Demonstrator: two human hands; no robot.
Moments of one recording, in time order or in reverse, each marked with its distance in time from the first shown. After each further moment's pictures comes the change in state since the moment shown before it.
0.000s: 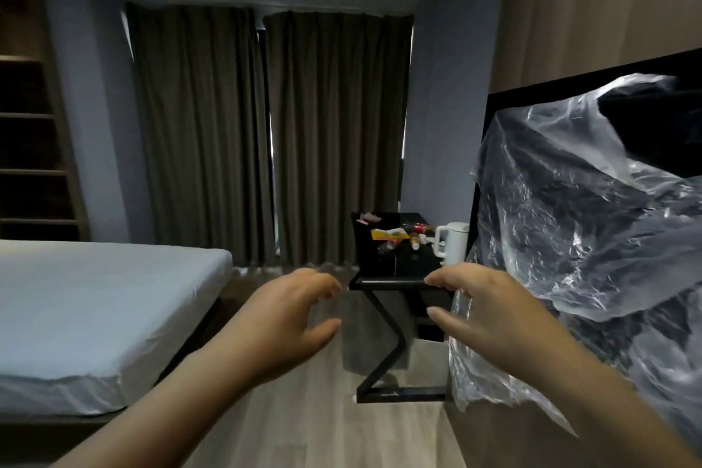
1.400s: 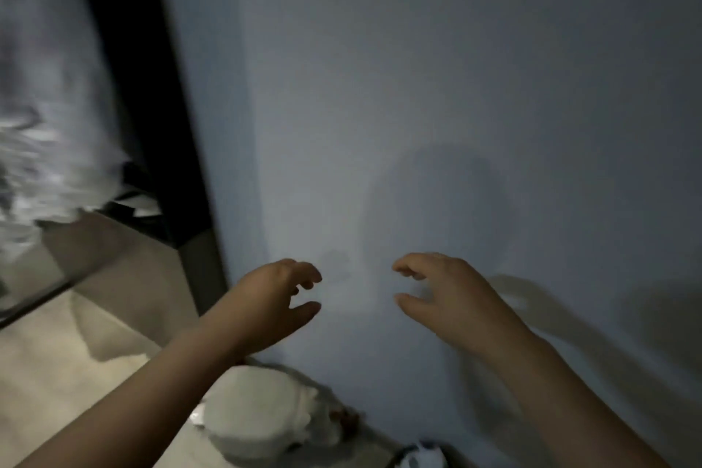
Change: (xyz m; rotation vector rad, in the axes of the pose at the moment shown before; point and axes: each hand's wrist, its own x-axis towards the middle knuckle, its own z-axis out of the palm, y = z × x) left_hand -0.296 0.636 0.108 -0.467 -0.618 0.778; right_hand -0.759 -0.032 -0.287 -0.252 0.081 1.076
